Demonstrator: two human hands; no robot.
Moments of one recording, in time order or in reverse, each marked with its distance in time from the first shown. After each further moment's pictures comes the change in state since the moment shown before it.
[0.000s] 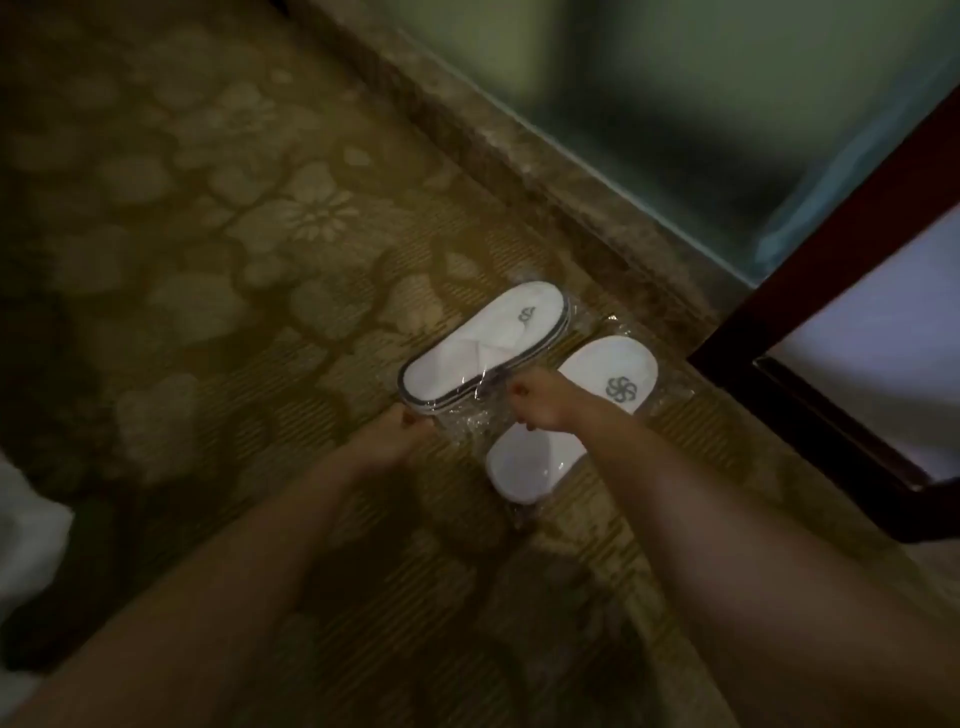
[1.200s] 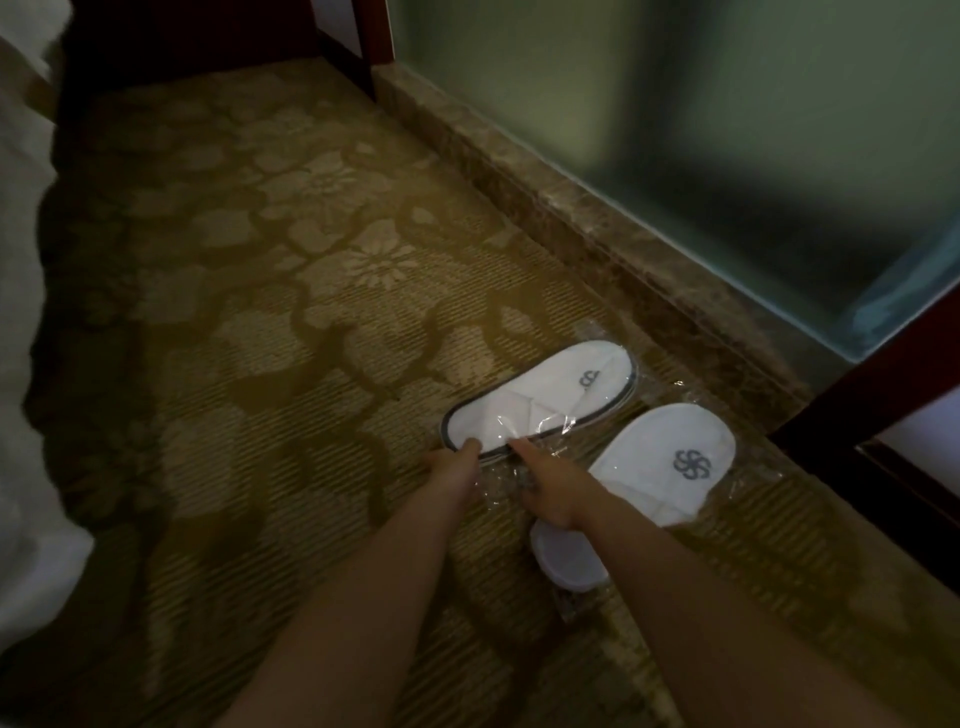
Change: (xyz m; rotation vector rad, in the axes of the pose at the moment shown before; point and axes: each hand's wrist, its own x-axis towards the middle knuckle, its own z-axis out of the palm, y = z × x) left_hand 0.053 0.019 0.037 -0.821 0.310 -0.317; right_hand 0.048 0.017 0.064 -0.148 -0.002 -0.218
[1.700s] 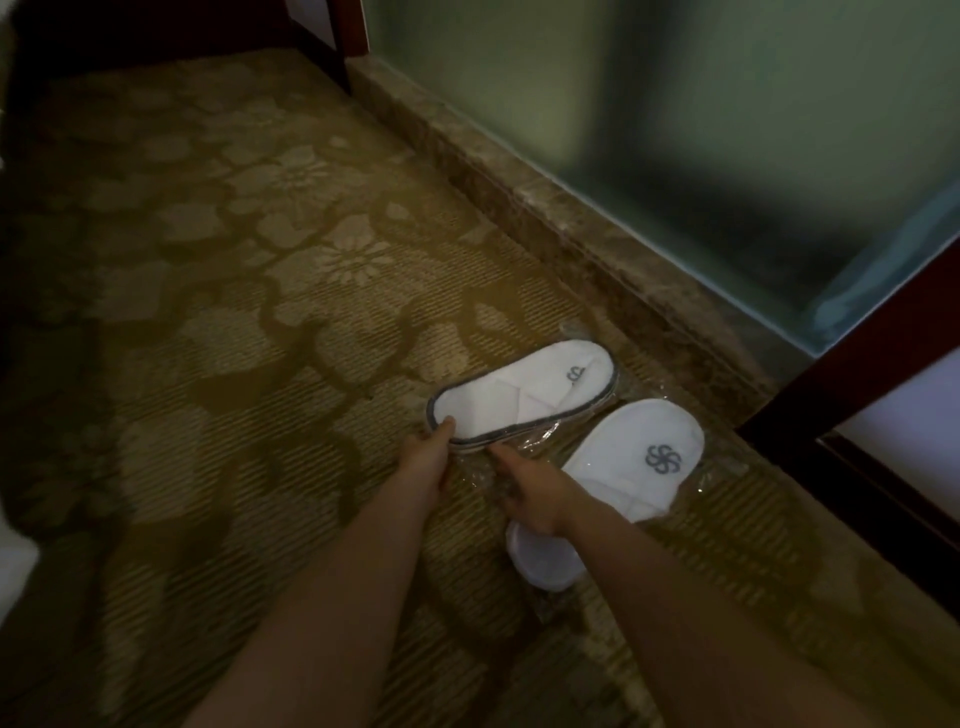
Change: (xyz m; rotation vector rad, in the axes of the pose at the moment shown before) left_hand 0.011 0.006 0.001 -0.027 -0.039 0.042; right_hand -0.006 0.013 0.005 0.028 -0.020 0.017
